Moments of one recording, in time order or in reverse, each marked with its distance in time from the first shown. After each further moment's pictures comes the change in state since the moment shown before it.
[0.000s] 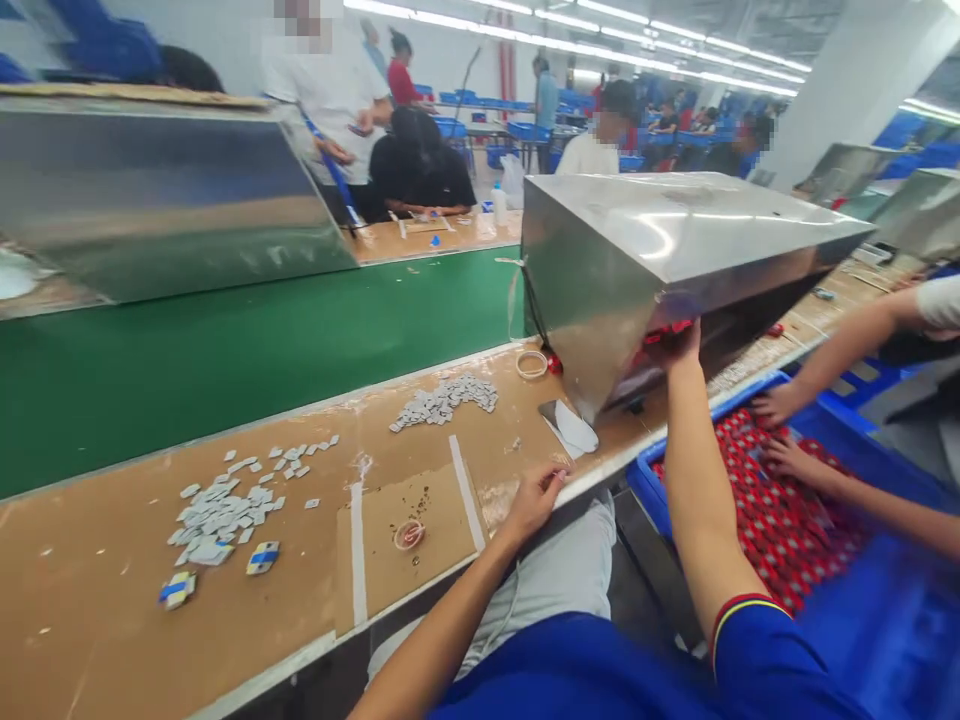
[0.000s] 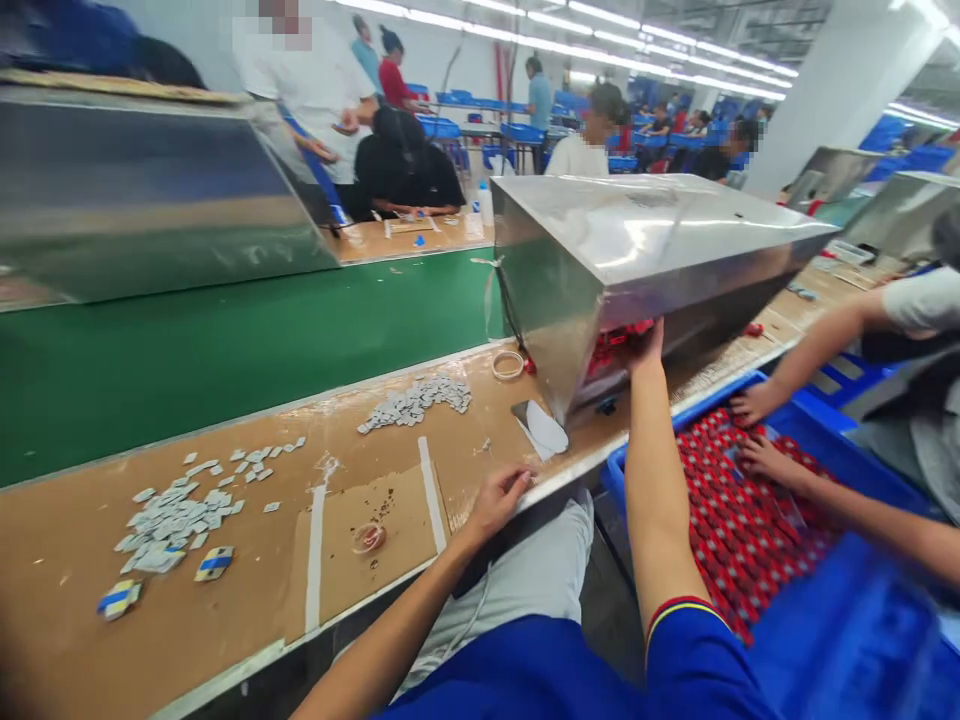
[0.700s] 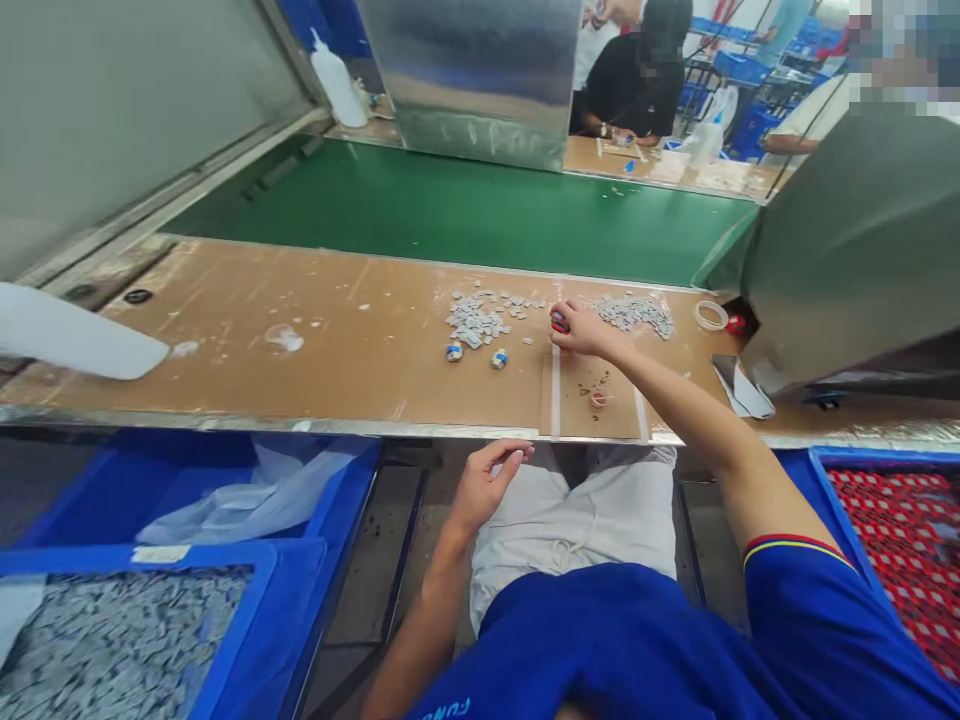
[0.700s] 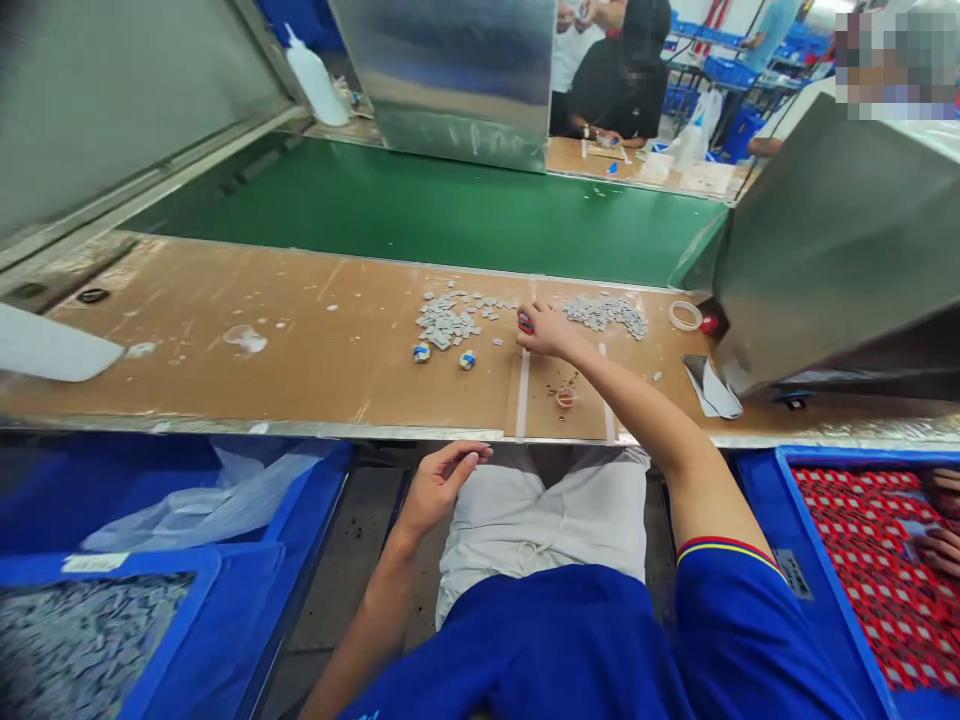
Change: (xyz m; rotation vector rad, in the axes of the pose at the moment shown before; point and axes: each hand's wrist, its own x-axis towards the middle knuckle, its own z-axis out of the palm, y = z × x) left_hand -0.317 0.000 -0.192 -0.092 0.577 -0.220; right_hand -0.195 0.027 0.429 -0.835 -1.016 -0.391
